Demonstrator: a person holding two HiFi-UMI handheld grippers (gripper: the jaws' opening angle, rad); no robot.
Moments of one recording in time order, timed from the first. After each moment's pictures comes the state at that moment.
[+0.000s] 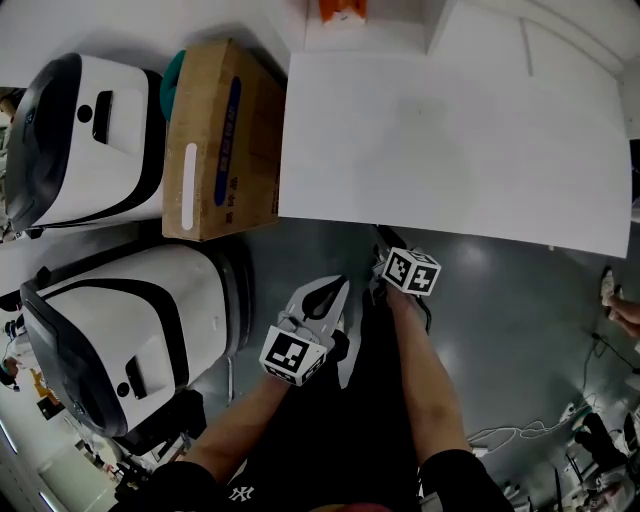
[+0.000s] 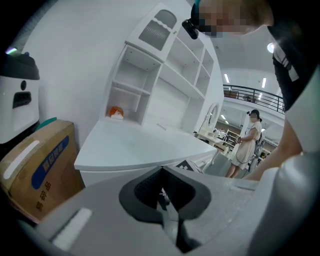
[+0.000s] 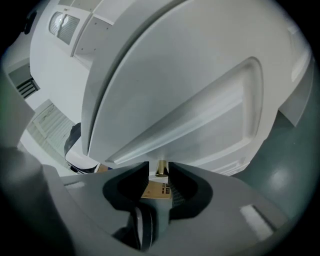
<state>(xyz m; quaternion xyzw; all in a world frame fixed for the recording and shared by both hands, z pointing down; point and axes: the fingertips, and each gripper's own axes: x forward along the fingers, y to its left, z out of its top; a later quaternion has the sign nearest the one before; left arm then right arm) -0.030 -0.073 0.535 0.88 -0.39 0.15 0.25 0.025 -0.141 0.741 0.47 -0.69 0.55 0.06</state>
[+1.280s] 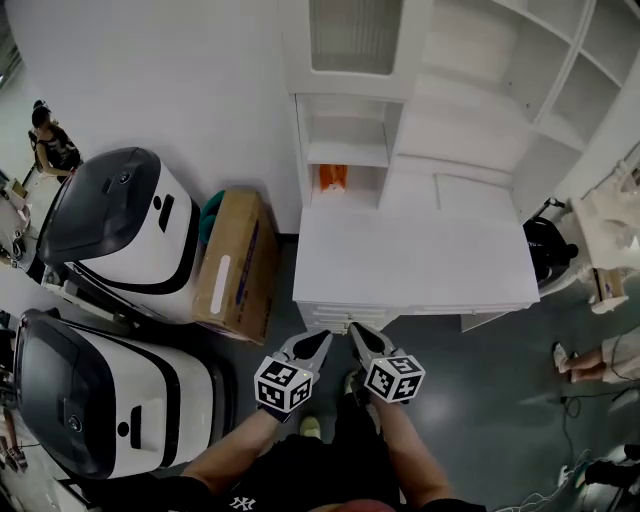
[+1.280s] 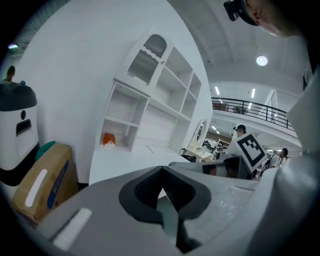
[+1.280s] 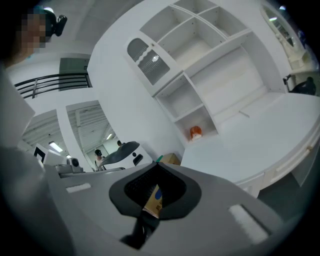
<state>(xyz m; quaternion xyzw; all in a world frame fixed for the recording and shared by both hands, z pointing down) -0.062 -0.023 0.353 0.90 -0.36 0.10 0.22 -0.010 -0.040 0.379 0.47 -0.82 0.33 -0.02</state>
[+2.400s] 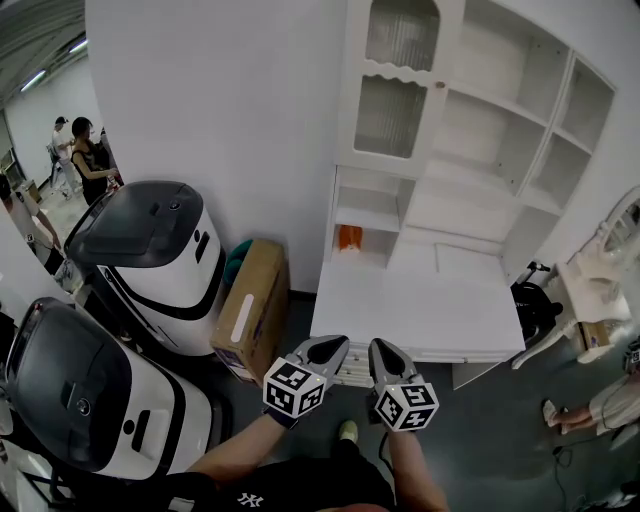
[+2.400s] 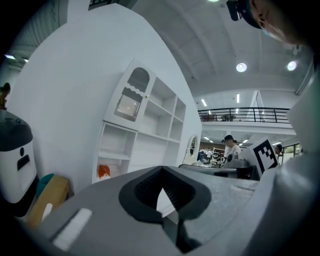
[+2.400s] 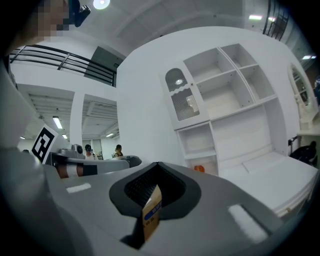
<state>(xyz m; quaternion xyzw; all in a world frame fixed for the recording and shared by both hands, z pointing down) -0.086 0.008 0.189 0.93 -0.35 0.02 0.13 -0.025 0.008 0.204 0.52 -0.84 0.13 -0.02</state>
